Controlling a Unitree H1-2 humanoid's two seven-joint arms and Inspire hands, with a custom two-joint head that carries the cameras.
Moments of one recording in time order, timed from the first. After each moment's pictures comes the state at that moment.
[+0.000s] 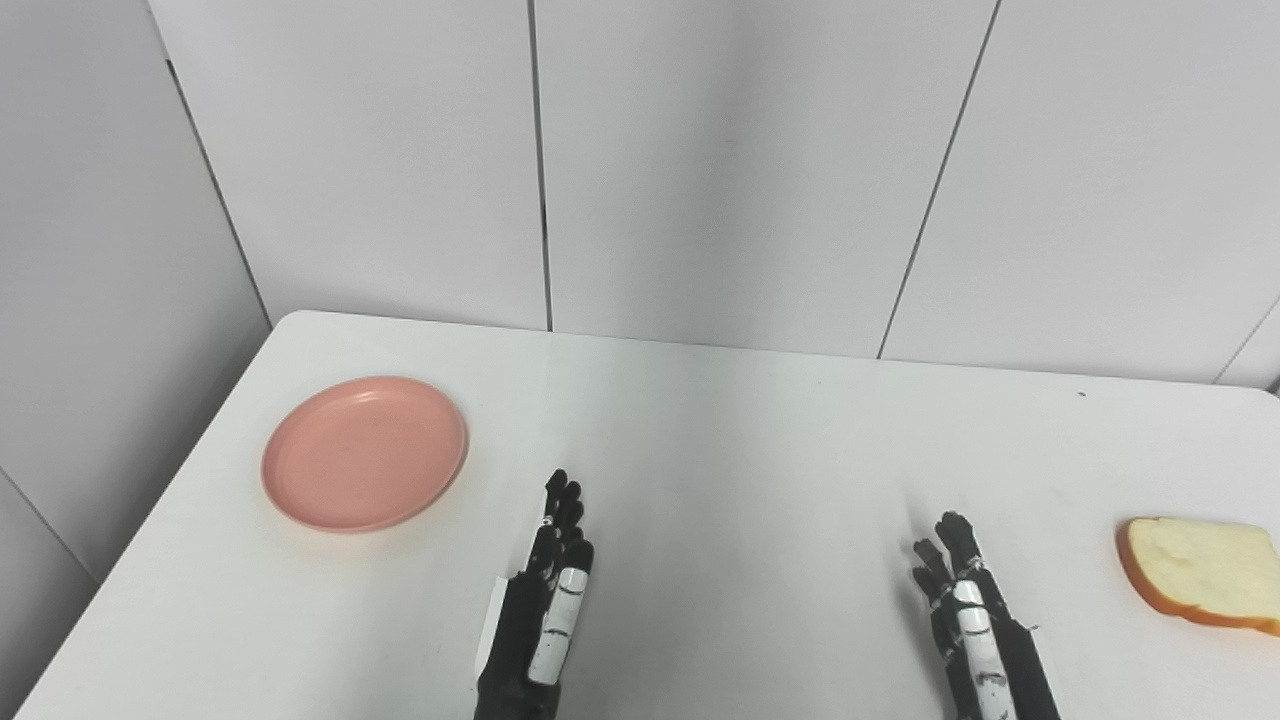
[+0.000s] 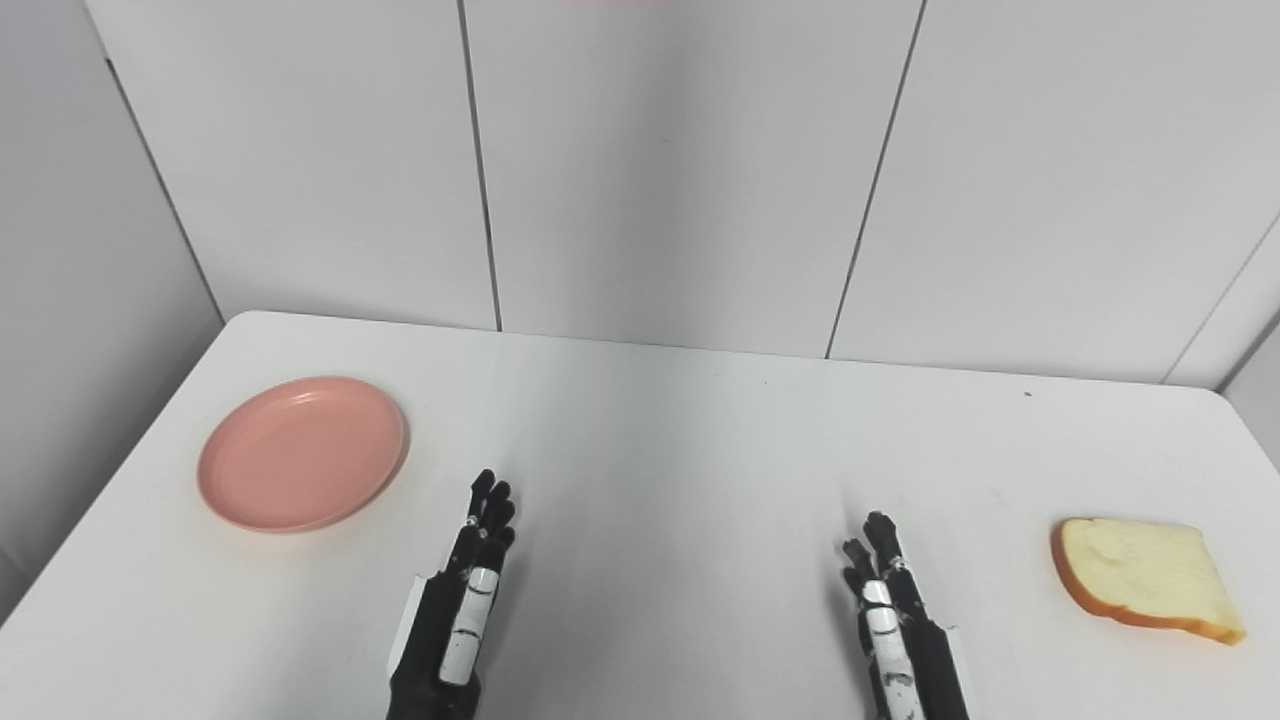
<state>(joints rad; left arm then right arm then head) 0.04 -0.15 -0.14 0.03 0.09 -0.25 0.05 0.08 -0.05 -0.04 -0.03 0.21 -0.20 0.10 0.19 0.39</state>
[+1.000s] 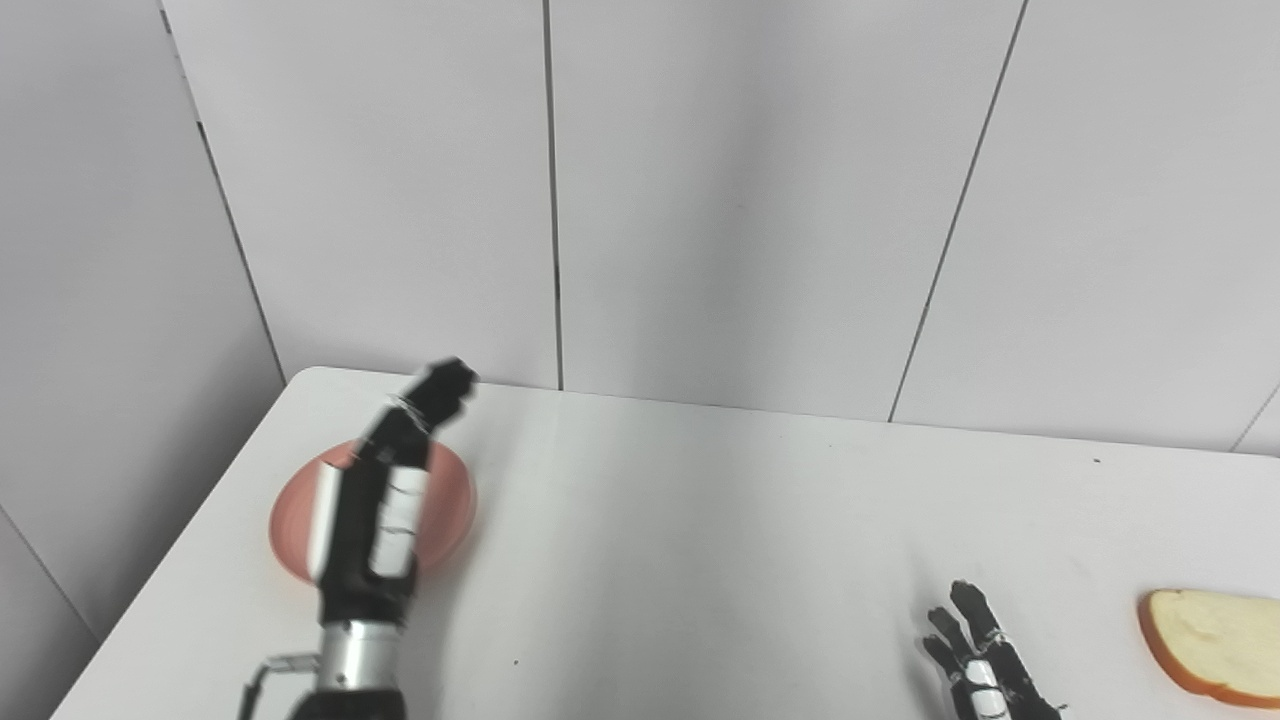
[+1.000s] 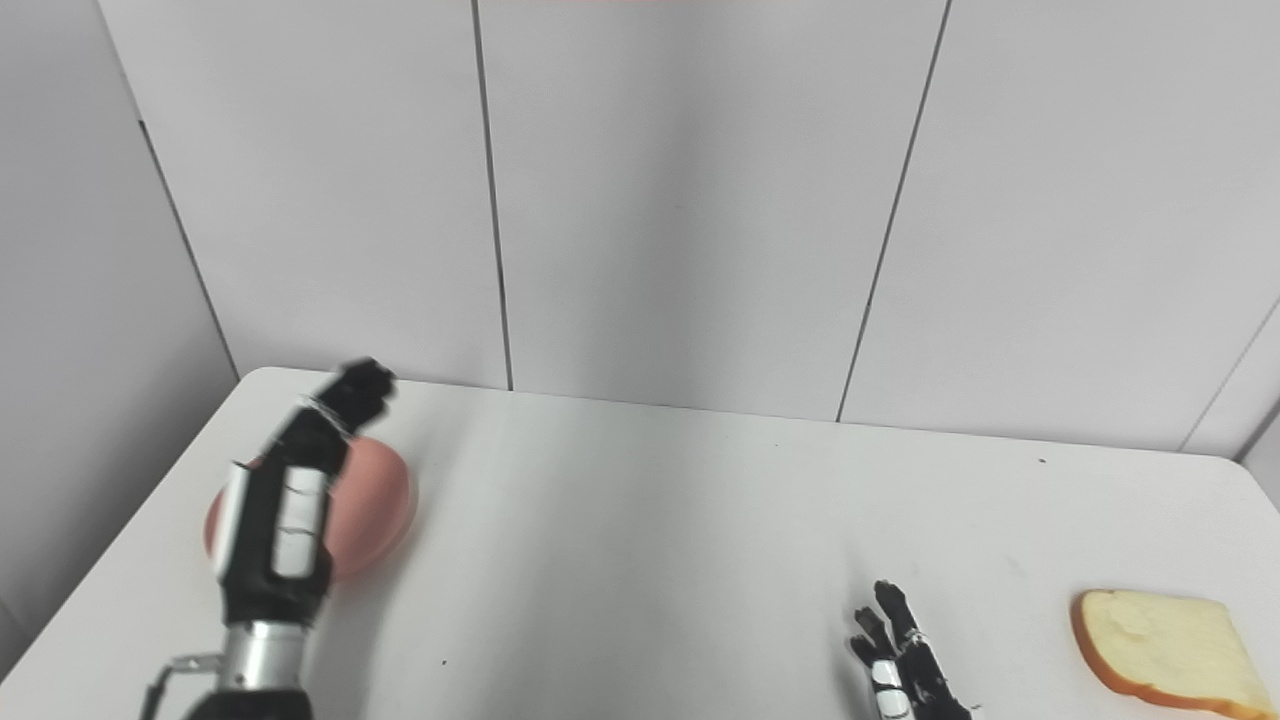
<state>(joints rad) -0.22 0.04 0.13 -0.17 -0.03 -0.17 0.07 0.10 -0.05 -0.03 -0.06 0.20 -0.22 0.10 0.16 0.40</state>
